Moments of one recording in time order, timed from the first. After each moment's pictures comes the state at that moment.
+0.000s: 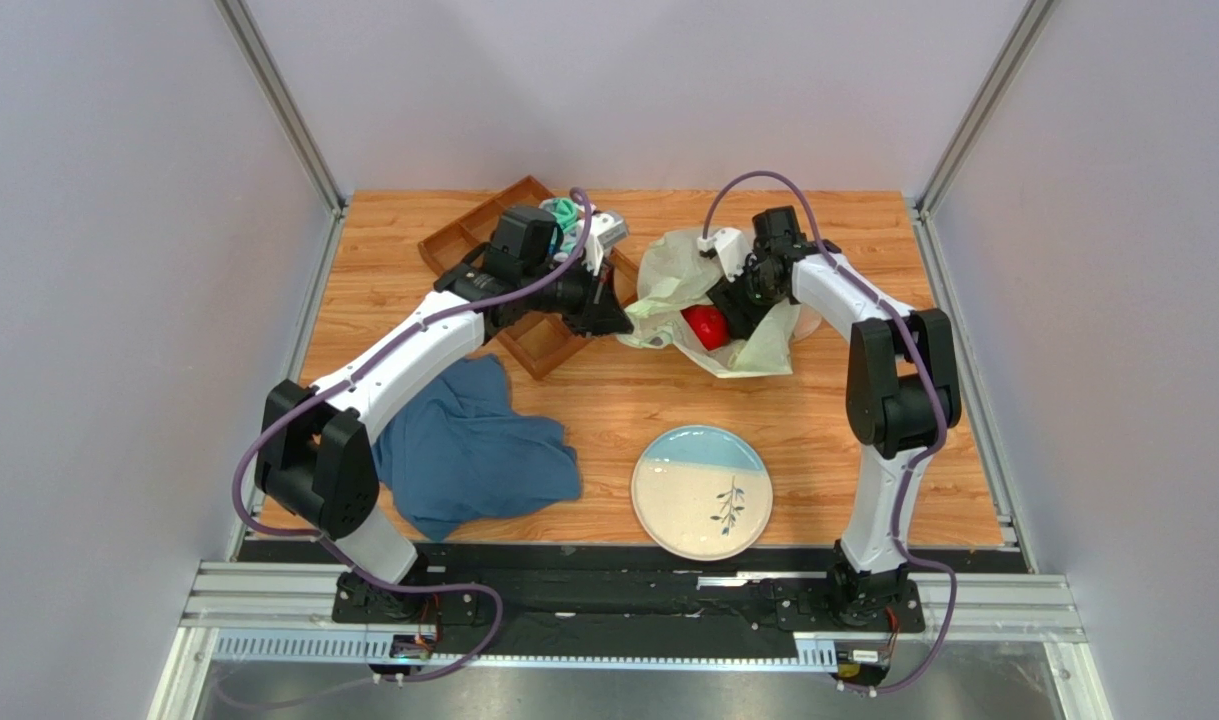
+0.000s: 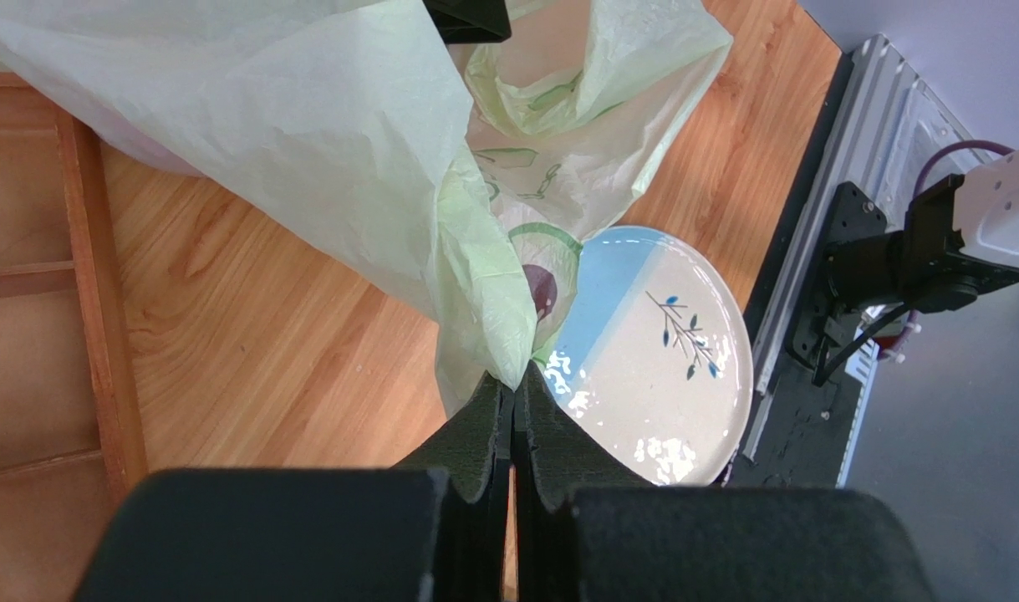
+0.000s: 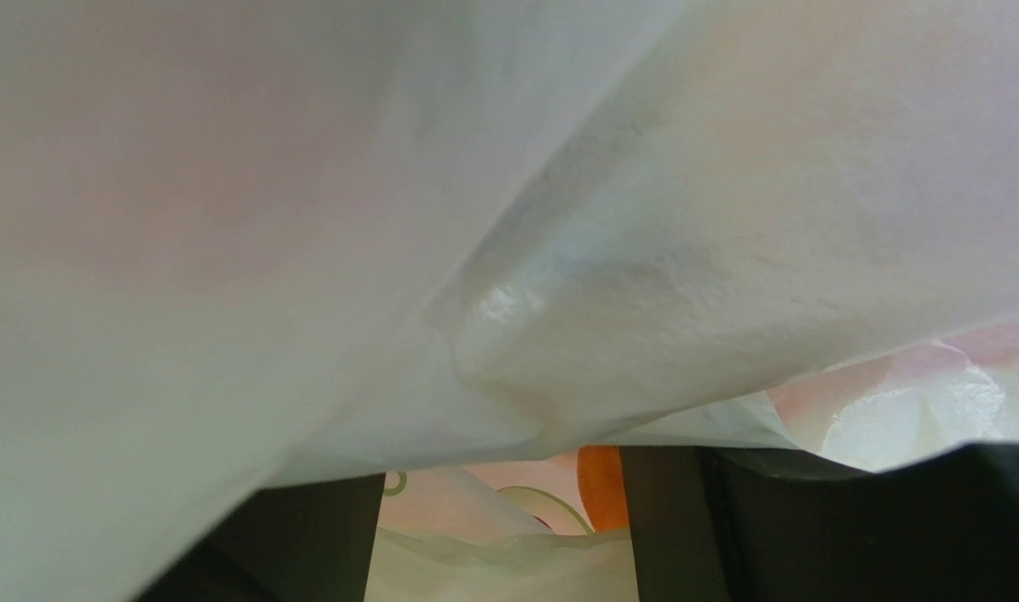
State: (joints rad) left arm -0.52 1.61 1.36 -0.37 0.68 -0.05; right arm 0.21 2.00 1.53 -0.62 -0.17 -0.55
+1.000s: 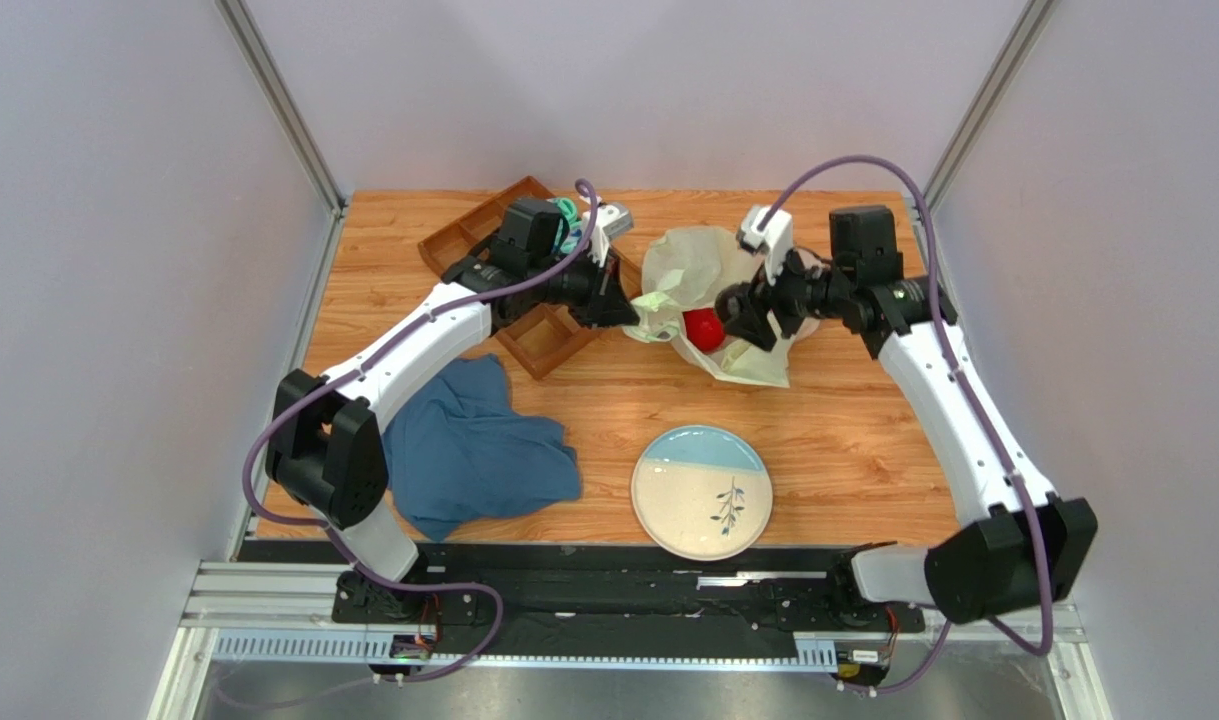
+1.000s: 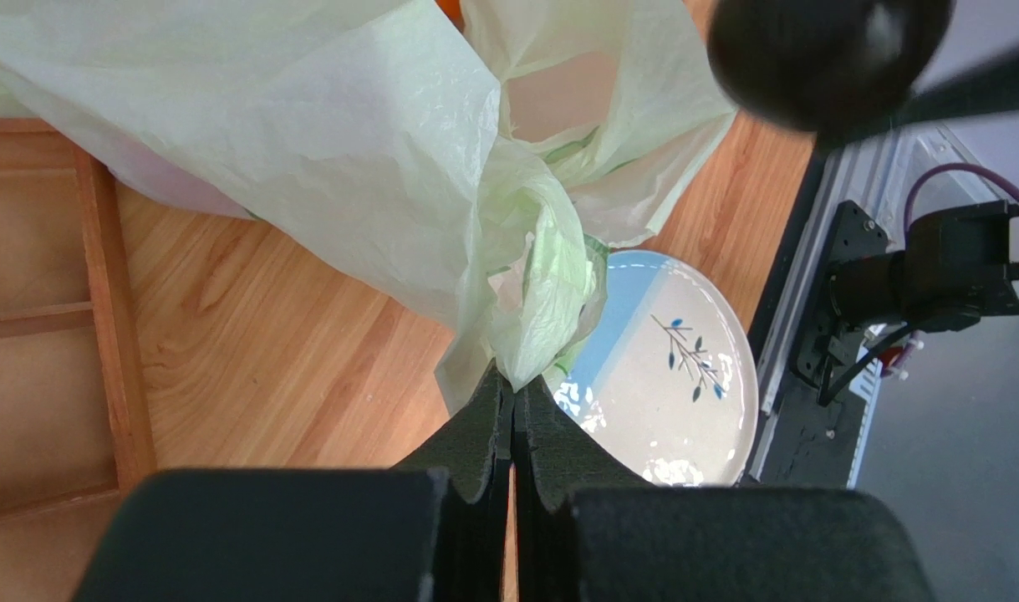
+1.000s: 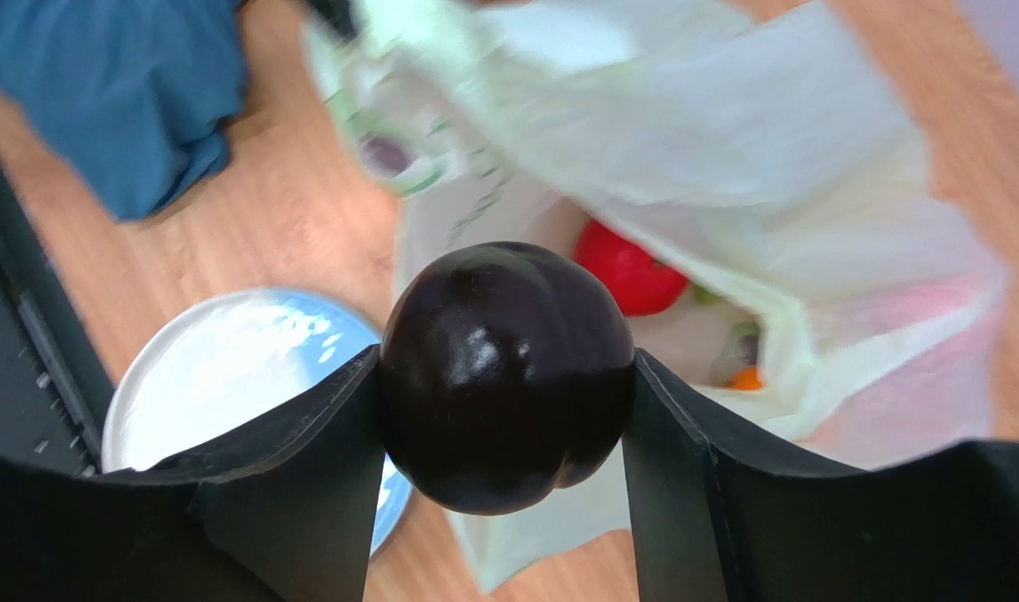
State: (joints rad) left arm -0.52 1.66 1.41 -0.35 0.69 -0.06; right arm 0.21 1.35 1.36 -0.72 -0.63 -0.54
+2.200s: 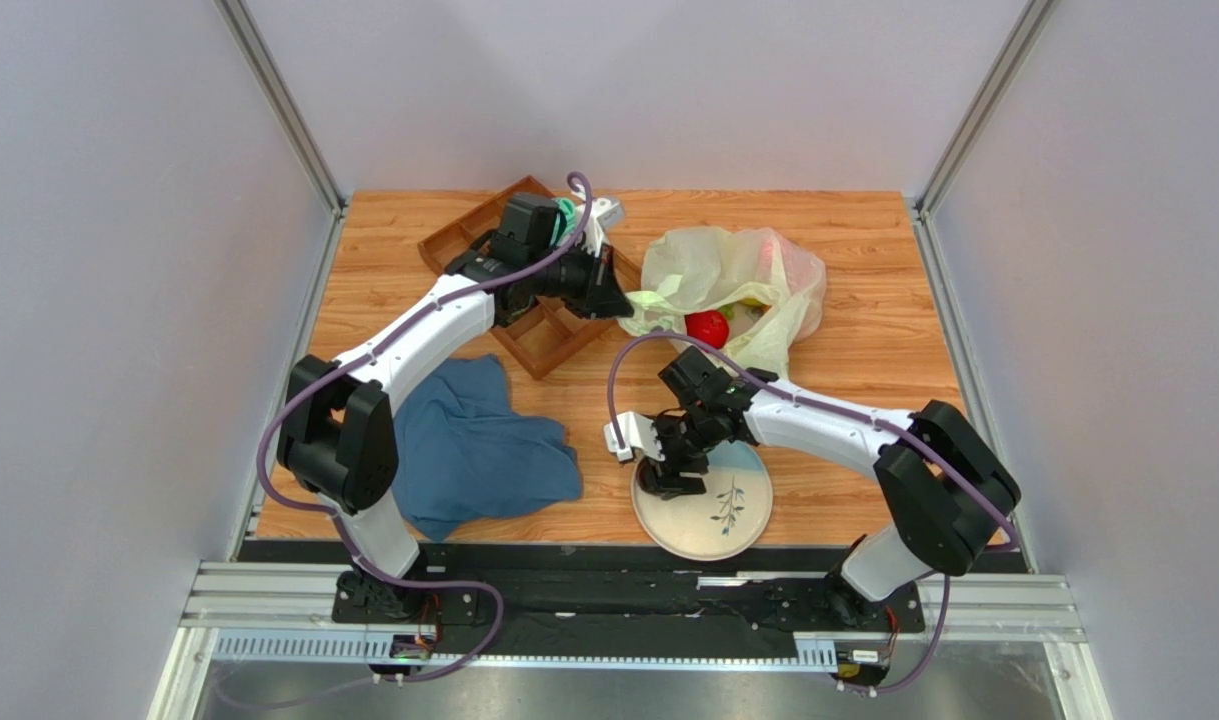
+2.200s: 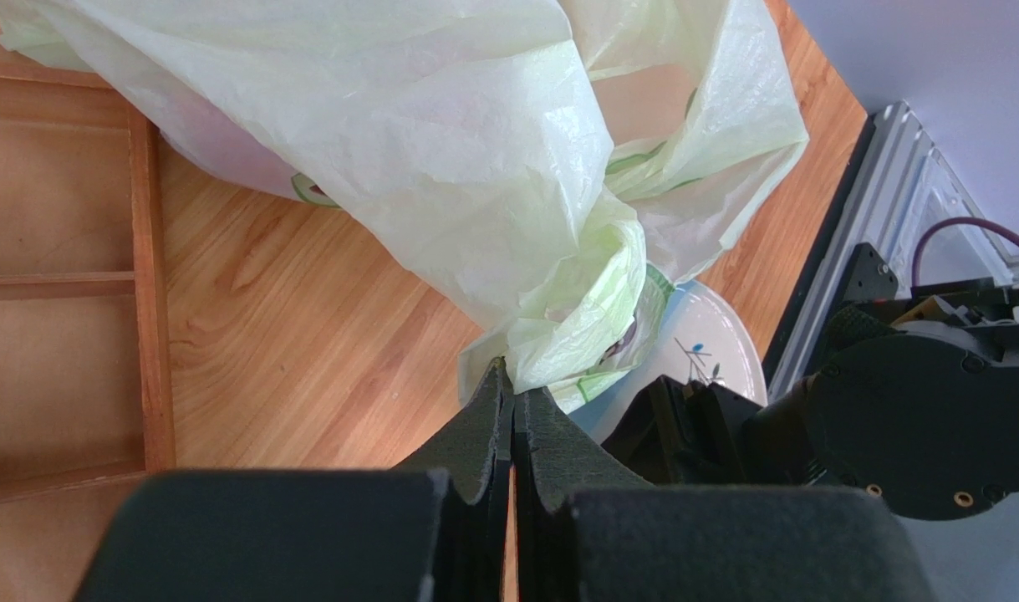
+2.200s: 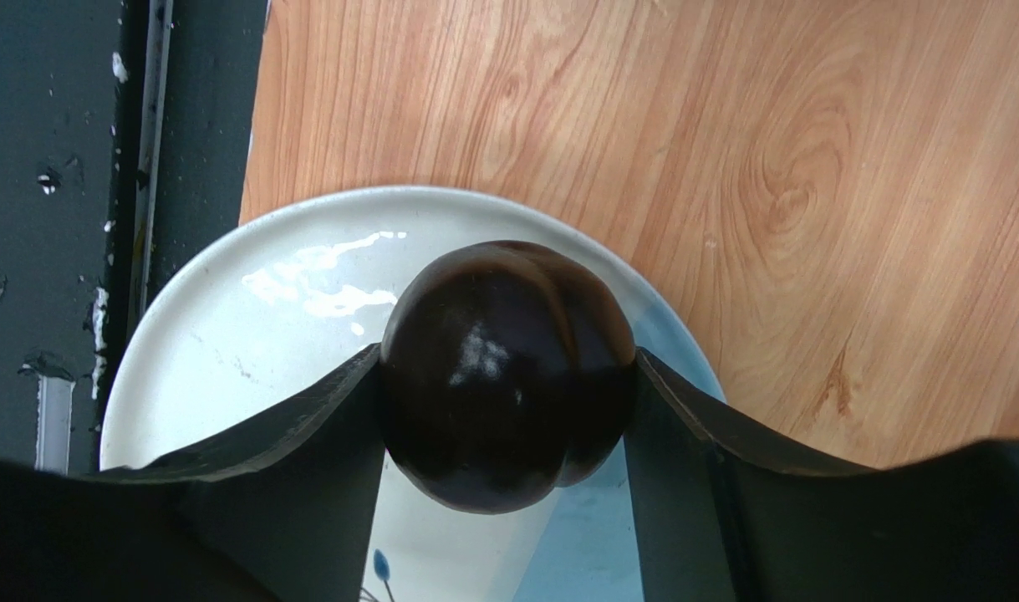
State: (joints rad) left arm -0.48 1.72 1.44 -0.34 0.66 -0.12; right arm 0.77 1.53 0.89 -0.55 -0.54 -0.94
